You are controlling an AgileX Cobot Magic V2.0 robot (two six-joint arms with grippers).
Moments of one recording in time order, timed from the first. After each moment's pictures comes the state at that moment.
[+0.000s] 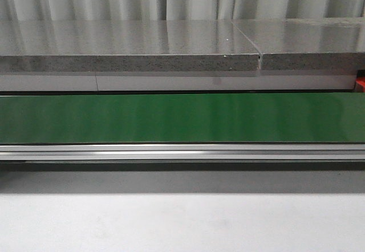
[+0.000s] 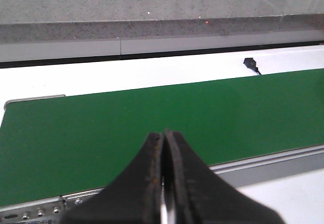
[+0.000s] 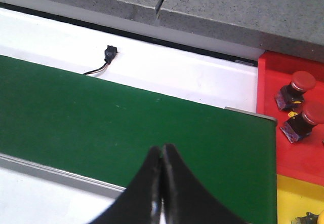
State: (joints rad) left arm -0.12 0.50 -0.40 -0.63 0.37 0.57; right arm -0.12 0.73 -0.77 0.35 0.66 -0.44
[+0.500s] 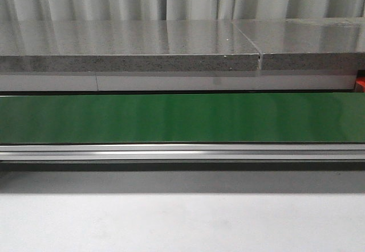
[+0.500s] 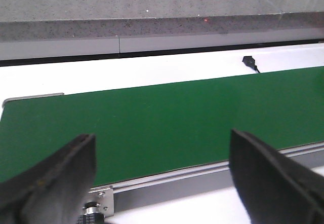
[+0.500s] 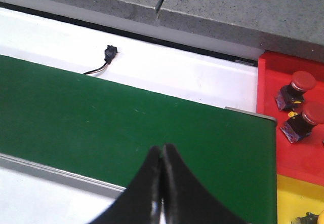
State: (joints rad) left arm -0.12 0.50 -0.40 -0.63 0.38 0.57; right arm -0.12 0.73 -0.77 0.35 0.66 -0.44
